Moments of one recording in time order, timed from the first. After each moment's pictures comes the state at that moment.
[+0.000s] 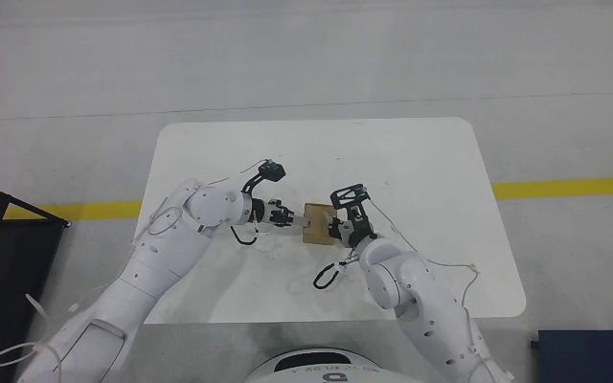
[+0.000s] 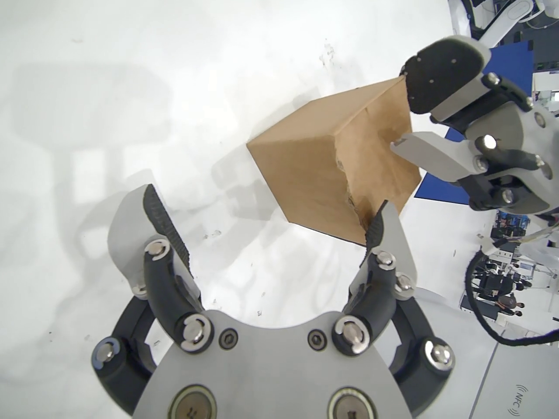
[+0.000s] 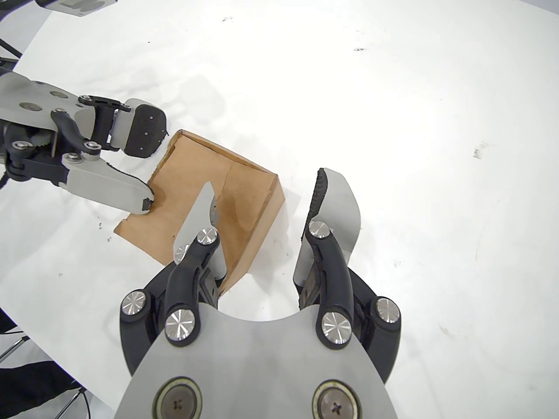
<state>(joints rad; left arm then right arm) 0.98 -1.13 -0.88 -1.31 0.31 -0.26 -1.02 -1.58 -1.27 1.05 -1.93 -1.26 0.23 0.64</state>
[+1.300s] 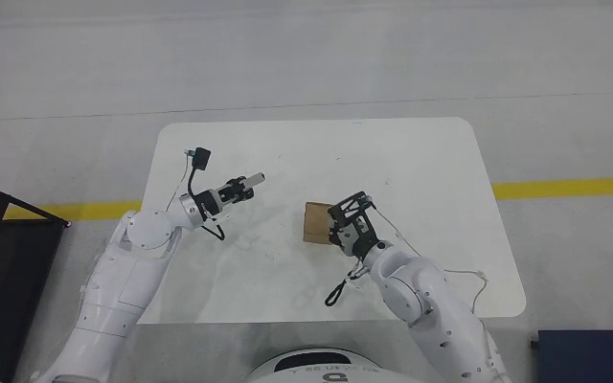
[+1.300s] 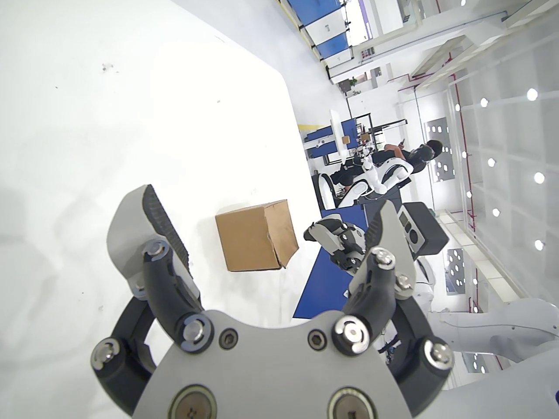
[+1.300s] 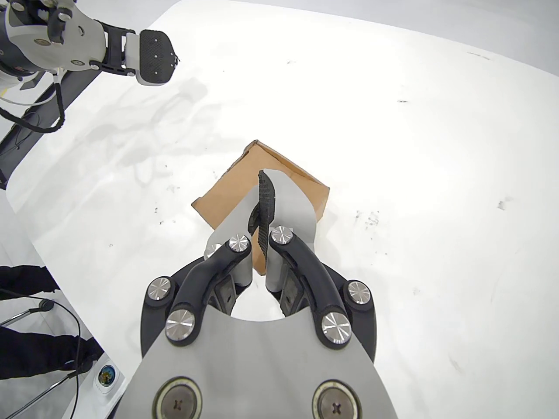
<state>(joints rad) 1.30 -1.05 -1.28 -1.46 -0.06 -0.30 -0.76 -1.66 -1.25 1.13 -1.97 -1.19 -0.04 0.51</state>
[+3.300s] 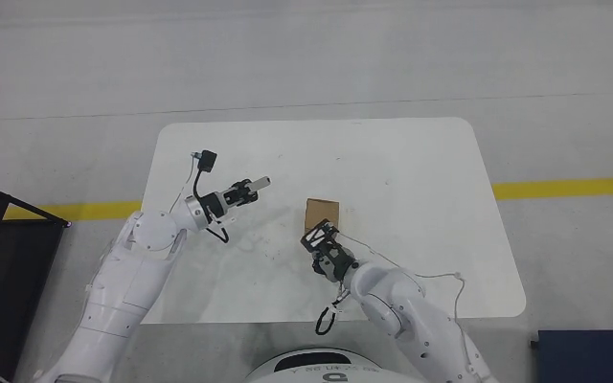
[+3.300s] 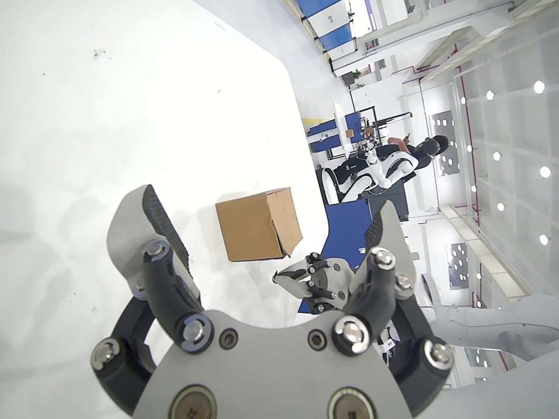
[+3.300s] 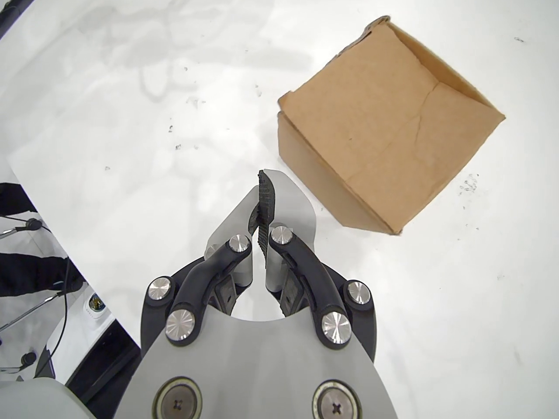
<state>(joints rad) 1.29 -1.06 -1.24 -1.46 -0.05 -0.31 -0.73 -1.65 -1.25 0.98 -1.95 -1.32 -0.07 0.71</state>
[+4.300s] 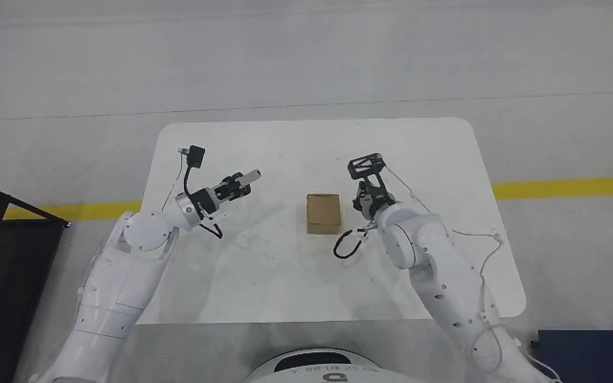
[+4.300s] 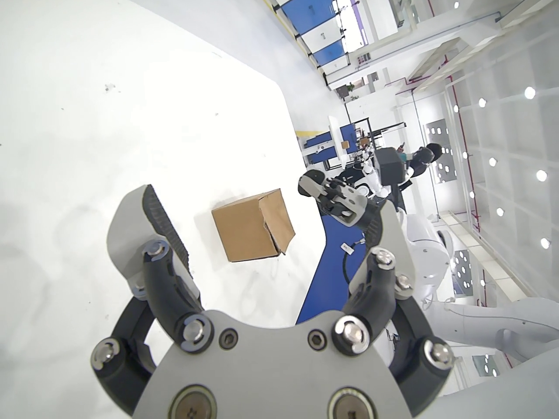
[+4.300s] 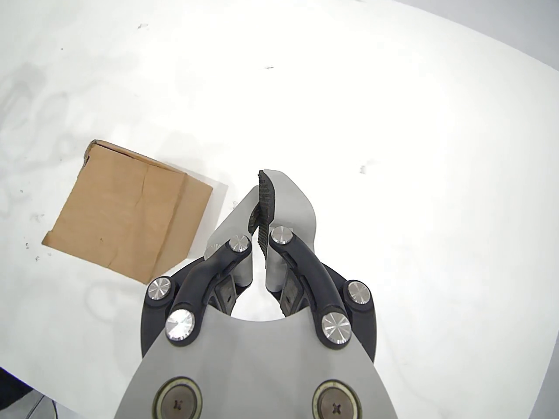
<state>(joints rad) 1.33 -1.05 -1.31 -1.48 -0.07 -0.33 -0.71 -1.33 -1.27 1.10 -1.81 -1.30 0.19 0.97</state>
